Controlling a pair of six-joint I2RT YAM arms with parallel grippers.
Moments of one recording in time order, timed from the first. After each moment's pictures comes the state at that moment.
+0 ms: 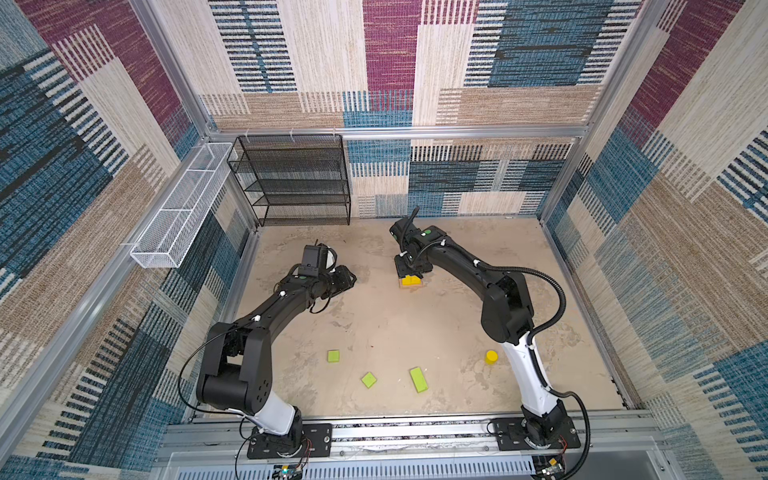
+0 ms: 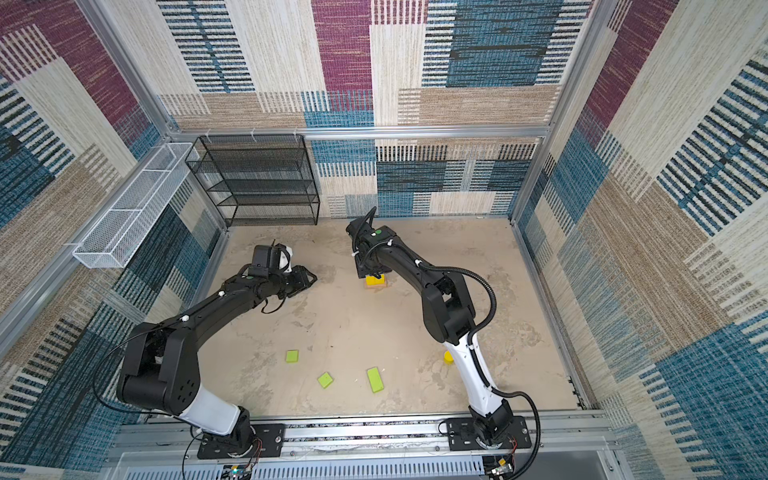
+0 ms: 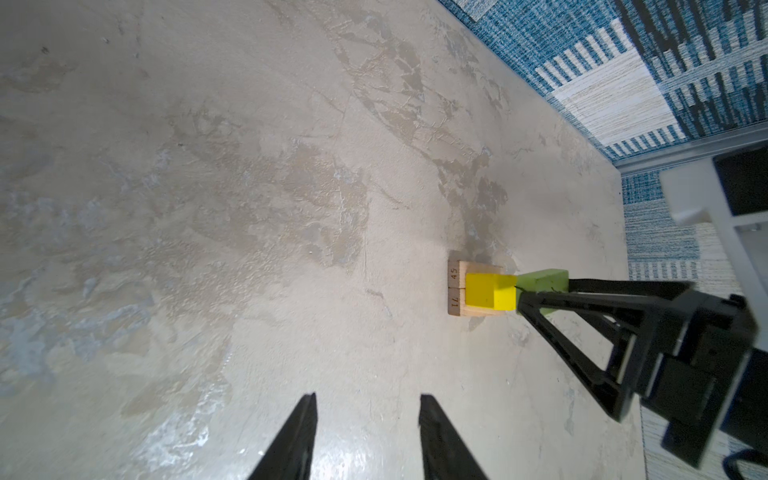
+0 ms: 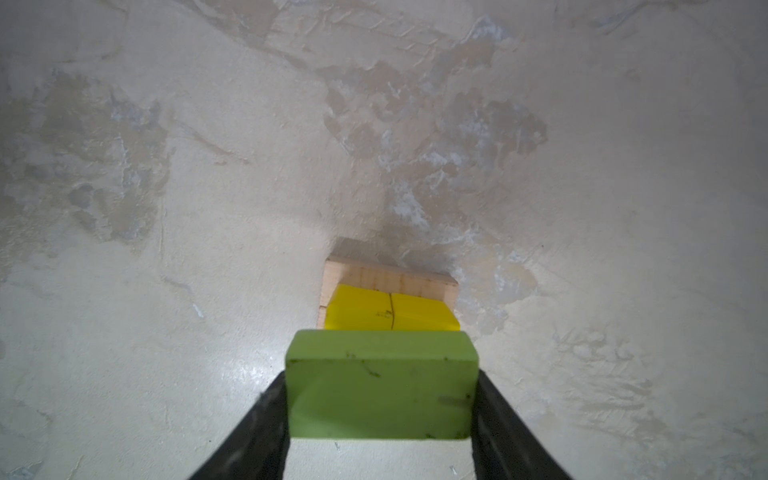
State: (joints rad) left arm -0.19 1.58 1.01 -0.27 0.32 -0.57; right arm 0.62 2.31 2.13 -1.04 0.16 0.36
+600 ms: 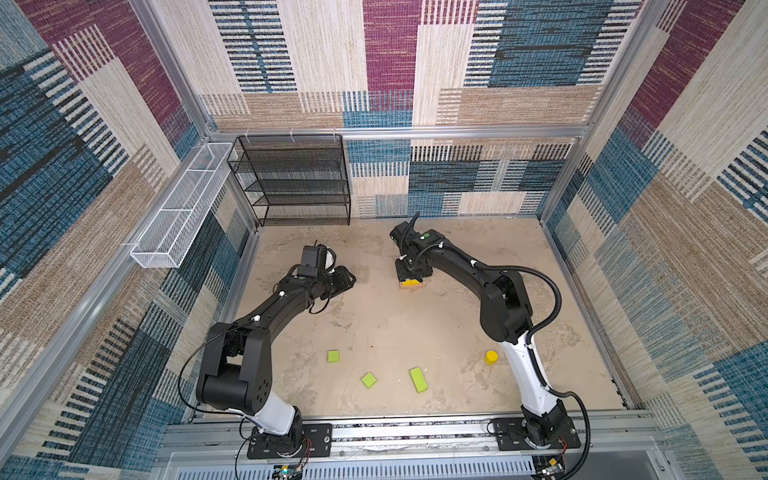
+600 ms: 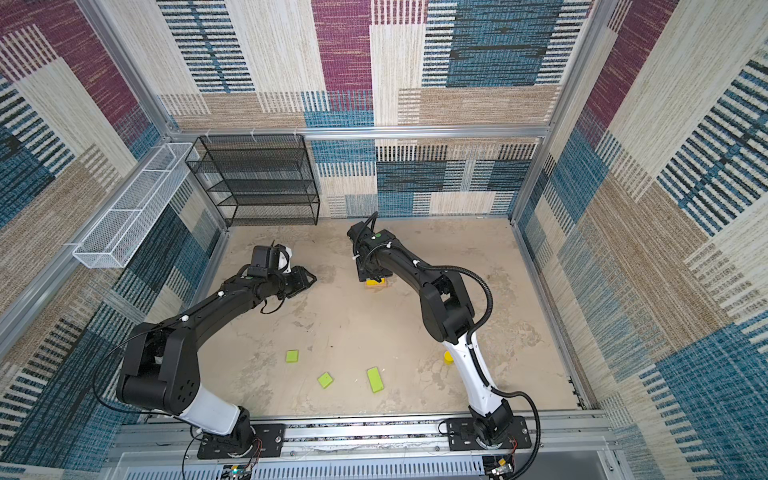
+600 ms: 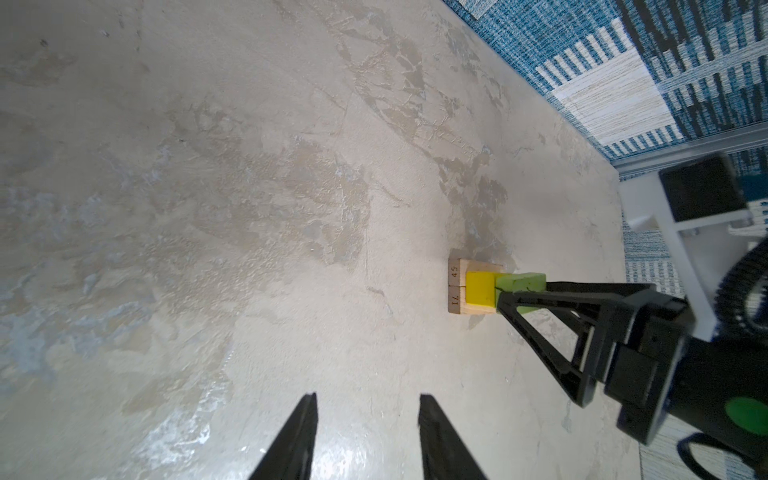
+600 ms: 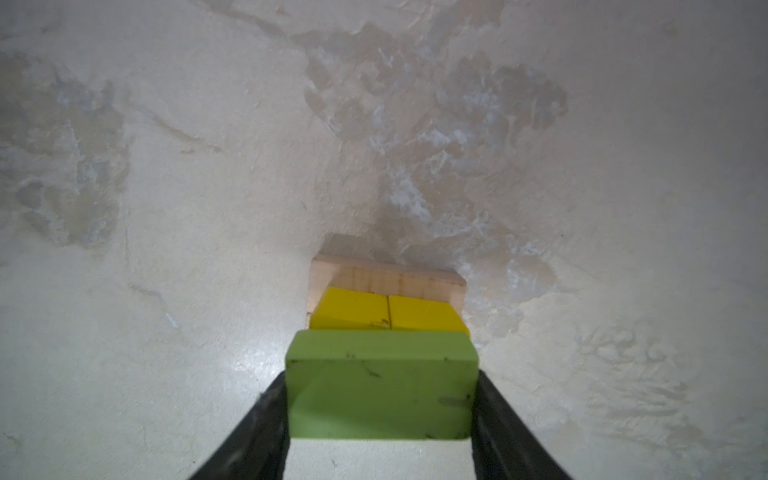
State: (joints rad) left arm -0.19 1.57 1.01 -0.27 0.32 -0.57; right arm 0.62 2.31 2.08 -1.01 0.16 0.40
